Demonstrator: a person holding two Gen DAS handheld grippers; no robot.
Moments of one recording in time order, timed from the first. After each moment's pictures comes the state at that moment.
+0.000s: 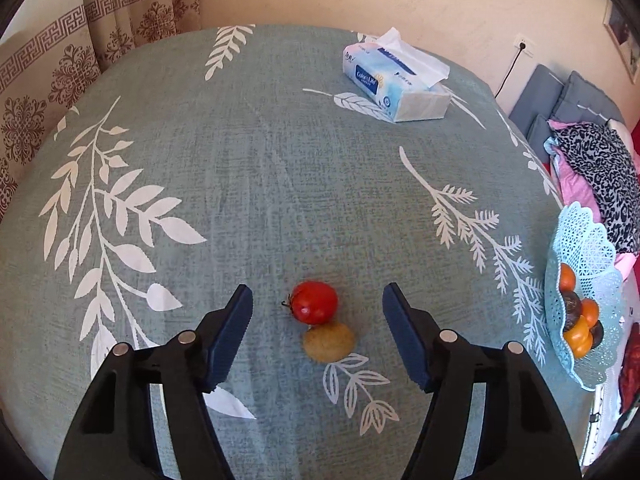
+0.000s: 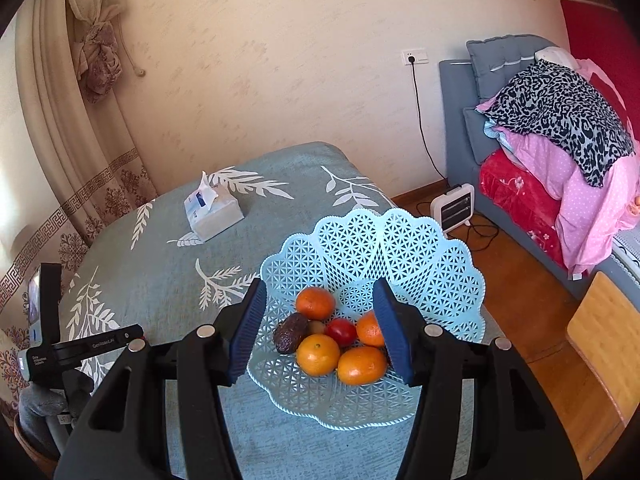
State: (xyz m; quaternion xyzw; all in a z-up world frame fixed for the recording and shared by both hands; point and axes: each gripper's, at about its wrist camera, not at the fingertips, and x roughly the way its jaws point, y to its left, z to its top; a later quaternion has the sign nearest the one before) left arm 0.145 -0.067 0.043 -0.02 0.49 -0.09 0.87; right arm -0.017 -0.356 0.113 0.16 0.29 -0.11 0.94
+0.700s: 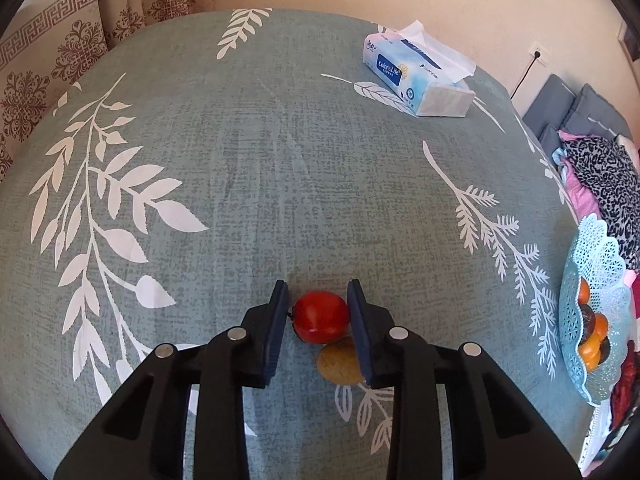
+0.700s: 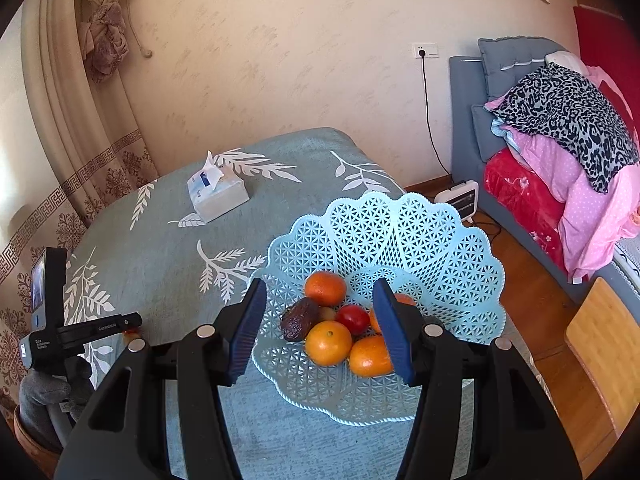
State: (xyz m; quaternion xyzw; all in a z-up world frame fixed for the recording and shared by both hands) left arm 0.153 -0.056 0.028 -0.05 0.49 -0.08 0.86; right arm -0.007 -0.341 0.100 0.14 0.31 -0.10 0.94
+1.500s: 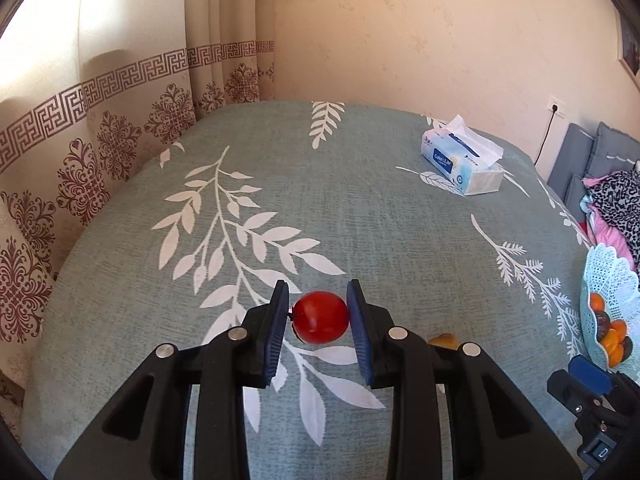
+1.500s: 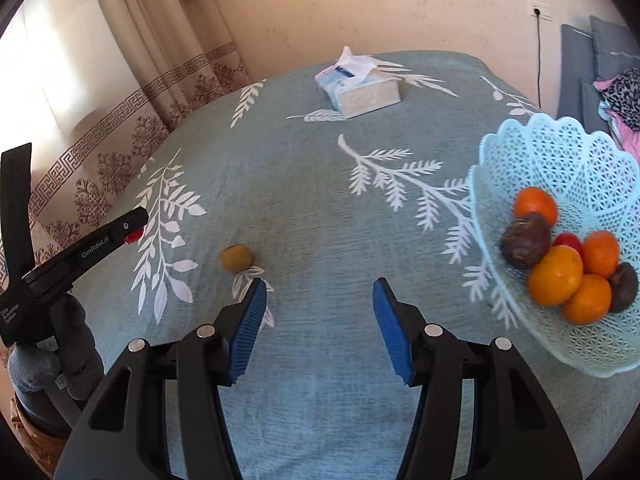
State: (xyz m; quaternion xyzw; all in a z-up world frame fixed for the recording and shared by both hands) left arm 0.087 0.009 0.074 -0.02 0.35 0.01 0.94; right arm 0.039 -0.213 0.048 0.11 0.41 0.10 0.90
